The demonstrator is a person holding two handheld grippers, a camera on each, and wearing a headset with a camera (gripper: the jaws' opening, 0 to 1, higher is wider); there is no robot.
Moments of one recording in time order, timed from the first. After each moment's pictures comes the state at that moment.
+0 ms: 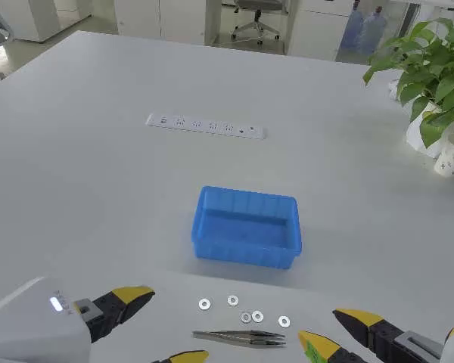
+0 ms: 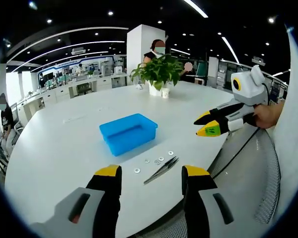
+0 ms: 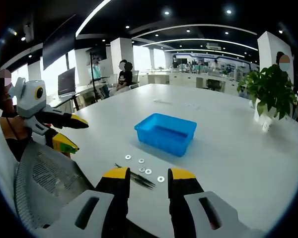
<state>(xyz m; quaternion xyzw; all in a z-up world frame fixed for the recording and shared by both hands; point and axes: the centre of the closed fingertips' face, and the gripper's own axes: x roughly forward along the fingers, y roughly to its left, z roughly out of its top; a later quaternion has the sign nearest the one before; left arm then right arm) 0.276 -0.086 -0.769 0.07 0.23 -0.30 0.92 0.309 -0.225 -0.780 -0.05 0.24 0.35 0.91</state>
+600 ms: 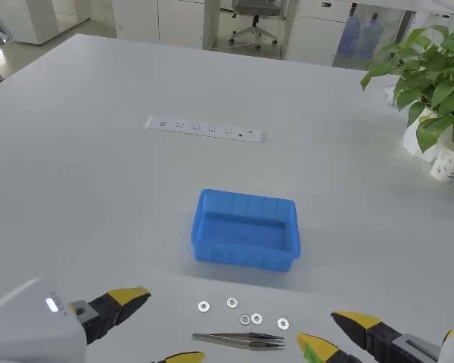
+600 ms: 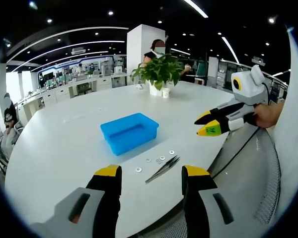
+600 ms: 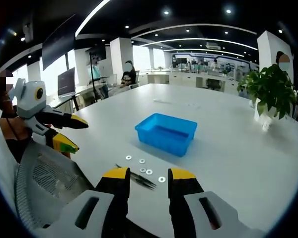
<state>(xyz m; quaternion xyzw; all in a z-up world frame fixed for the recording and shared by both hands) 0.276 -0.085 -0.769 0.07 0.23 -0.30 0.92 0.308 -0.226 -0.779 -0.05 0.24 0.35 0.91</state>
